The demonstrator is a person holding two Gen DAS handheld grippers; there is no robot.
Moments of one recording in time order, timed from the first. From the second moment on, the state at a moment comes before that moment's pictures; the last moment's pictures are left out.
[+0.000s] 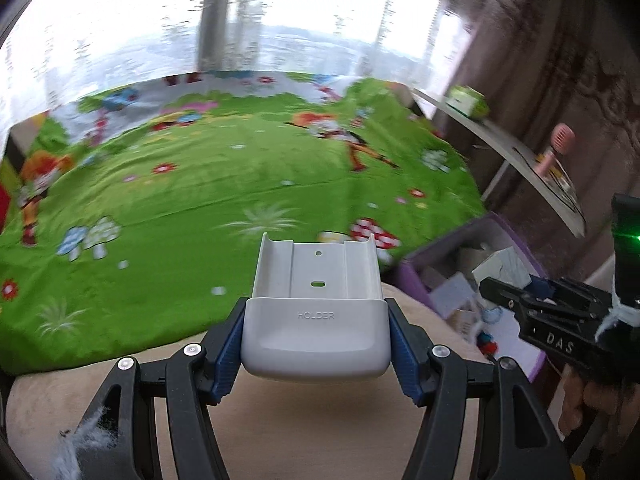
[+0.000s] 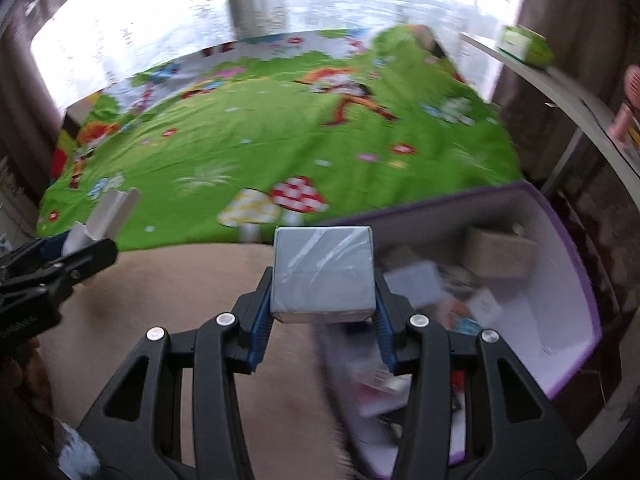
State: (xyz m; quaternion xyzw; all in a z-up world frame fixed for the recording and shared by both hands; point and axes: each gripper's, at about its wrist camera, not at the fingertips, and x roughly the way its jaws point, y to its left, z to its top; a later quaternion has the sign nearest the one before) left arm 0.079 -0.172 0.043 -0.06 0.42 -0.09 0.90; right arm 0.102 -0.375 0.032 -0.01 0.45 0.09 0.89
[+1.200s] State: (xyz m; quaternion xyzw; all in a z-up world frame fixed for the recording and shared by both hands) left arm 0.118 -0.320 0.018 -0.05 0.51 -0.23 0.83; right arm 0.099 -0.526 0.024 0.04 0.45 -0.07 0.89
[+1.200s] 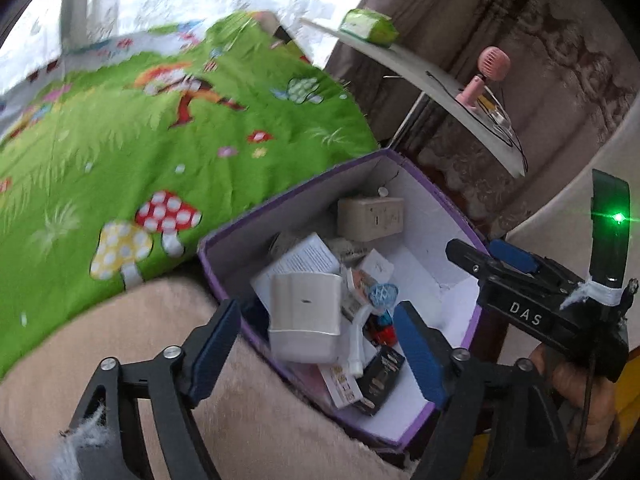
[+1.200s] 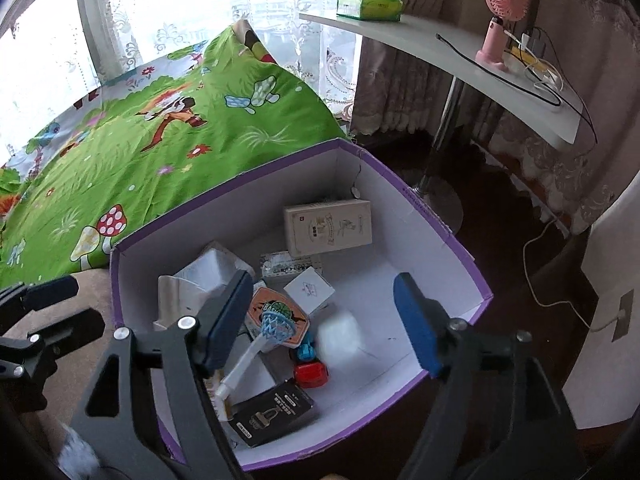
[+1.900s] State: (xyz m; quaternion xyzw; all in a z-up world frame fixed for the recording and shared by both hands) left arm 0.100 -0.311 0.006 -0.08 0.53 -0.21 0.82; right arm 0.079 -0.514 0.017 0.05 0.48 -0.05 0.87
